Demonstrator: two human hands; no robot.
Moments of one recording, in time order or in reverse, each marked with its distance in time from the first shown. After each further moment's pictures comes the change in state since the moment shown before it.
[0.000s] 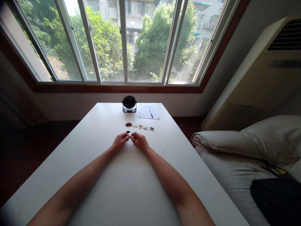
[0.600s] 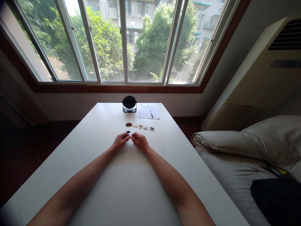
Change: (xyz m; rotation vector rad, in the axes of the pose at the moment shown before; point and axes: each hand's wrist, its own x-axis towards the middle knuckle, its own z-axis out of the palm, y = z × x) left_hand -0.001 0.002 -0.001 0.011 0.001 0.023; right_hand 0.000 0.002 -0.001 -0.030 -0.001 -0.013
